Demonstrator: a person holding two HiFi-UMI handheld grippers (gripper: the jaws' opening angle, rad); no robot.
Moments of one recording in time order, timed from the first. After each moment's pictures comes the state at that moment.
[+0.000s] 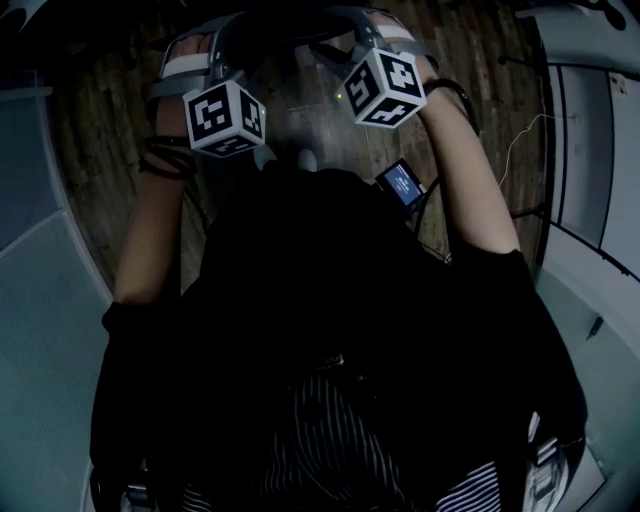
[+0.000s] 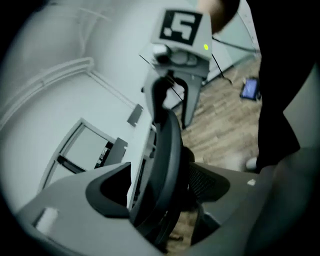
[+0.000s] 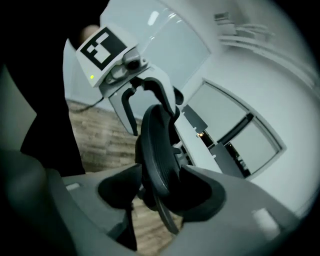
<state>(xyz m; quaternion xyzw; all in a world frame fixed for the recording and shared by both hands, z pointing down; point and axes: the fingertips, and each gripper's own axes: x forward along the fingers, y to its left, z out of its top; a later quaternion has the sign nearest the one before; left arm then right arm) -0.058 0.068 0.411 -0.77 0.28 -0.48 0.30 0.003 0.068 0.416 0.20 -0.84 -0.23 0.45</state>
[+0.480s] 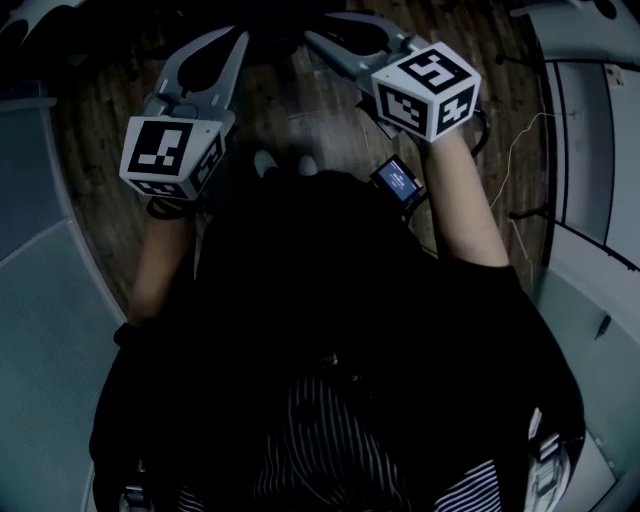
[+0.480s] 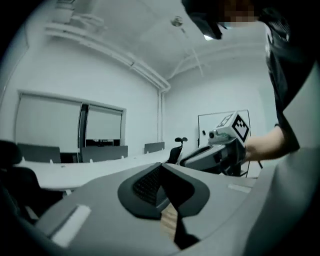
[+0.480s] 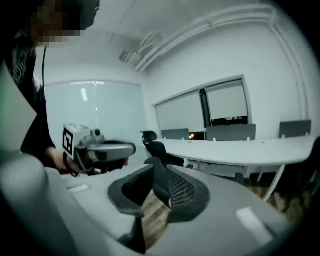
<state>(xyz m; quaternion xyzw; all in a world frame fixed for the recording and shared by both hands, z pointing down) -0.057 0.106 0.274 -0.91 0.41 -0.07 -0.01 0.020 0.098 0.307 0.31 -0.93 0.12 0.14</state>
